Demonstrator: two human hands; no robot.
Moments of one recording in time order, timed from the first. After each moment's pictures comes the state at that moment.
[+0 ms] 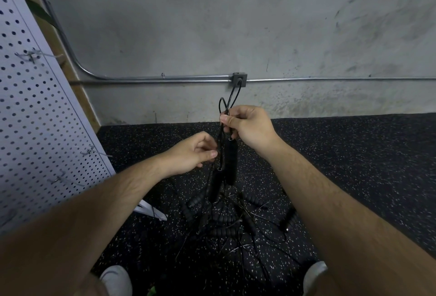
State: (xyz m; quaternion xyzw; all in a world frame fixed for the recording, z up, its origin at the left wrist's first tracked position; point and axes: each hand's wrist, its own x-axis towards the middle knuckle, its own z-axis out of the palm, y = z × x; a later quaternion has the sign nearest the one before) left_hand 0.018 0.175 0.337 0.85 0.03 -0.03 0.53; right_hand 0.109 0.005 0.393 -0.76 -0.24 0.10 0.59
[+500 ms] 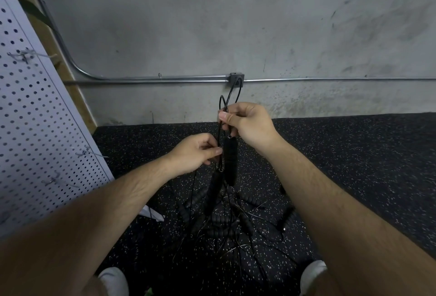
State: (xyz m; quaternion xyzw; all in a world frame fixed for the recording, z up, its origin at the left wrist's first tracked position) left_hand 0.029 0.154 0.335 0.83 0.06 0.03 0.55; right_hand 0.106 -0.003 0.402 -0.75 -0.26 0.09 0.60
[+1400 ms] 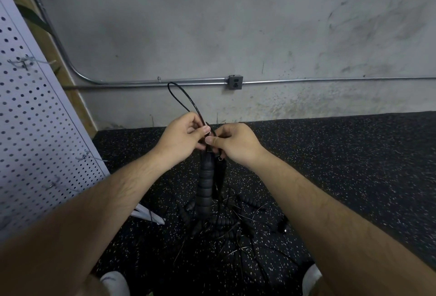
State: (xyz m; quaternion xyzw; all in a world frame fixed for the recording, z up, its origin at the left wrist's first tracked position) left_hand 0.030 0.162 0.367 0.79 0.08 0.18 0.58; right_hand 0.089 0.006 0.379 -0.81 -0.26 0.15 0.51
